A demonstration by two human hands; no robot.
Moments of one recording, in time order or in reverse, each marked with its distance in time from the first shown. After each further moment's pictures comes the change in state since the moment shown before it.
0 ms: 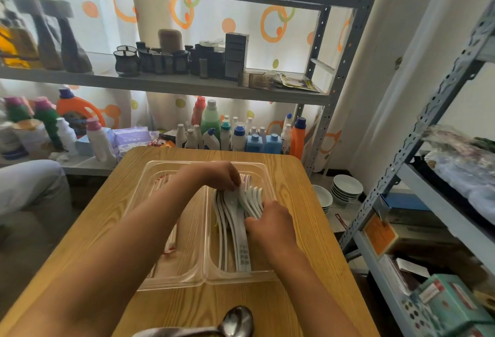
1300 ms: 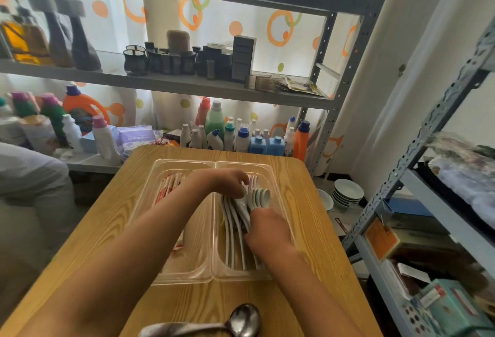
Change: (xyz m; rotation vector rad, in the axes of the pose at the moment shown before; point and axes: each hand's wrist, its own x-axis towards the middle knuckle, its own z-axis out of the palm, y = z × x) left_hand -0.016 0.008 0.011 0.010 -0.012 -0.013; right_hand -0.012 -0.024 0.001 -0.439 -0.155 -0.200
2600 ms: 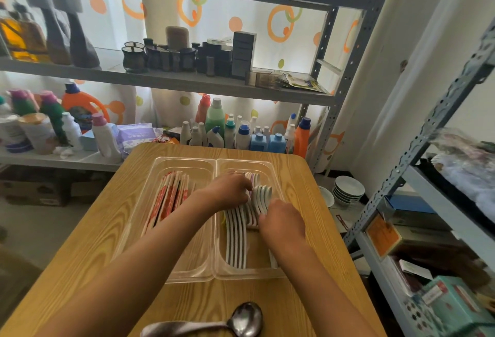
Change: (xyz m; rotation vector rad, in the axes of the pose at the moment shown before) left_hand -0.010 -0.004 0.036 0.159 0.374 0.160; right_hand 0.006 0.012 -0.010 0.077 0.064 0.210
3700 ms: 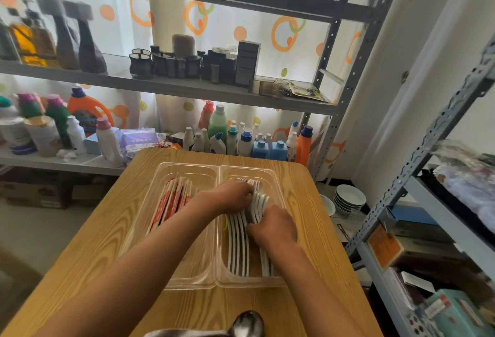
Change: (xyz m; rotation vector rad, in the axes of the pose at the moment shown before) left_hand 0.006 -0.001 -0.002 -0.095 -0.082 -0.054; right_hand 0.014 -0.008 0.018 0.134 -0.028 0.063
